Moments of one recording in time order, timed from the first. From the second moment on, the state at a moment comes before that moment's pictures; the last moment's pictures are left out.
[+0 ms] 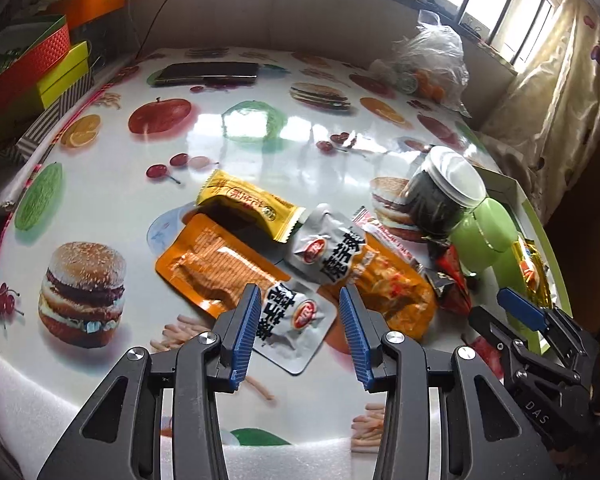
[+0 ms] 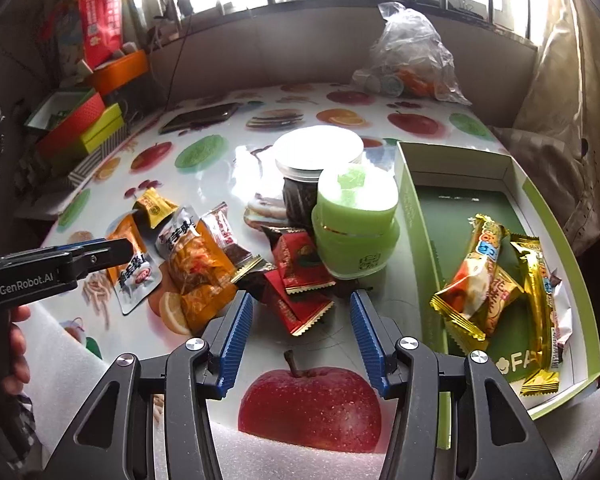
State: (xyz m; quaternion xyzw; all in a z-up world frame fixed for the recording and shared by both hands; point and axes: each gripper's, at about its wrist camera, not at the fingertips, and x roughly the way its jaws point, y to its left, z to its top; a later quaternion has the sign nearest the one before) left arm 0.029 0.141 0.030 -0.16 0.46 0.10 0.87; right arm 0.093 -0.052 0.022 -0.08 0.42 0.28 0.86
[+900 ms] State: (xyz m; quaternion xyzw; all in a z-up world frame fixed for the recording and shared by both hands) left arm 0.023 0.190 0.009 -0.21 0.47 0.14 0.85; right arm 0.078 -0.002 0.018 -0.17 0.39 0.37 0.82
